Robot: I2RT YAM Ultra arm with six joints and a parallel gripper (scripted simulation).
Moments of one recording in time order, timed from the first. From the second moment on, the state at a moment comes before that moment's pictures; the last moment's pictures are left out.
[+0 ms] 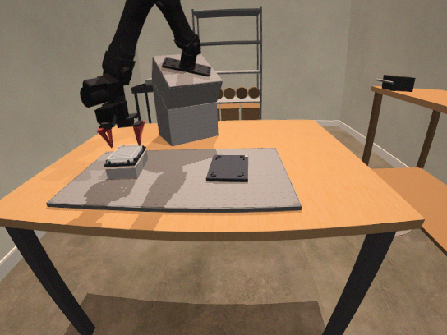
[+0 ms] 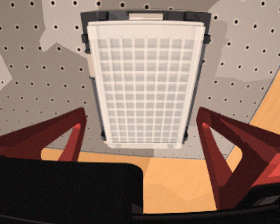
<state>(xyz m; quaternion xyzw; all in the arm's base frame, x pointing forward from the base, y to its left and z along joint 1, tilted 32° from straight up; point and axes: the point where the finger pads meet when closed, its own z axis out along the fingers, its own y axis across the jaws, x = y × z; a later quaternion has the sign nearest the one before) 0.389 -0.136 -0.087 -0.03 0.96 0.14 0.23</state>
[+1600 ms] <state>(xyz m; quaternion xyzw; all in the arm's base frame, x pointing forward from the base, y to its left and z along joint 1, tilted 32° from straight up) 0.403 -0.132 -0.109 -0.02 0.96 0.13 0.24</state>
